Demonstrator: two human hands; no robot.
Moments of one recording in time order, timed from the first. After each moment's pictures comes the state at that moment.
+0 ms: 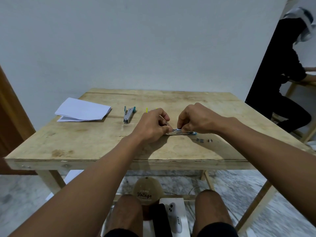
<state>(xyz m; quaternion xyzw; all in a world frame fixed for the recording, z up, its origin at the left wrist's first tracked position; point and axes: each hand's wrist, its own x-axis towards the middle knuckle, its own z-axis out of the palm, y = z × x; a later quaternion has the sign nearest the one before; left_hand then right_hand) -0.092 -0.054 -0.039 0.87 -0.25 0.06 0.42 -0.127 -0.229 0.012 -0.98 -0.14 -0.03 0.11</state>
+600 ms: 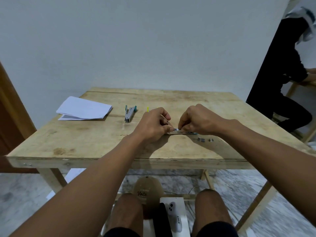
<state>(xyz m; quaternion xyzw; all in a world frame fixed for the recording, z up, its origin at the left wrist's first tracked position) -0.094 -0.053 -0.038 0.87 -0.25 0.06 0.43 -0.127 -0.230 0.006 -0.98 -0.15 -0.05 0.12</state>
